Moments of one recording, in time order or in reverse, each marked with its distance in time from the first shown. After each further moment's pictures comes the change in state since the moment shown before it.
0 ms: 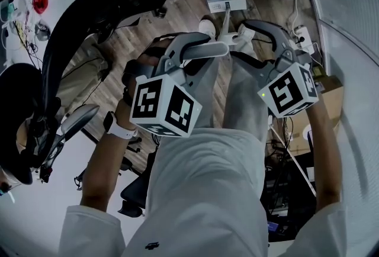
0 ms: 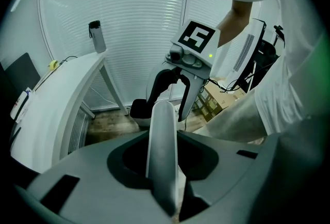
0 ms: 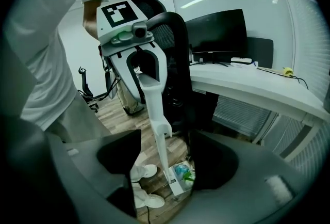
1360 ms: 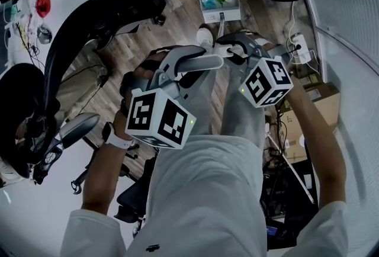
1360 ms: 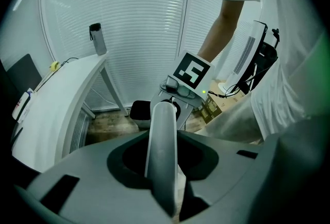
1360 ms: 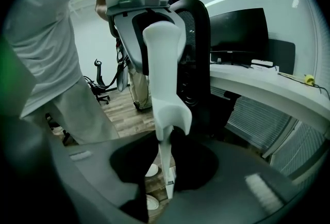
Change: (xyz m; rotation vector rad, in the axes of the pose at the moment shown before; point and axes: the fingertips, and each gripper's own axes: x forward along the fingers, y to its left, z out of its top) left arm -0.009 -0.009 0.013 -0.012 -0.008 0.011; right arm 0.044 0.020 -0.022 -0.154 -0.013 0.111
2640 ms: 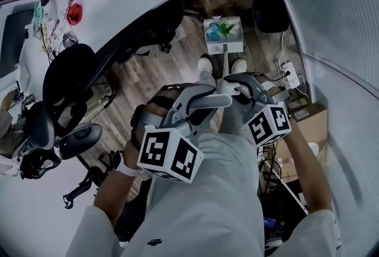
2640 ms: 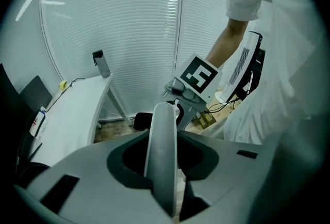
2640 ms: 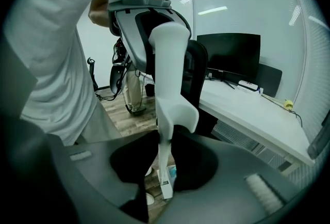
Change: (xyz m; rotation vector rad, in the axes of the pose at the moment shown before) left arm -0.109 -0.027 0.075 0.021 -0.058 0.033; right arm -0.094 0.024 0.094 -0.025 0.008 -0.128
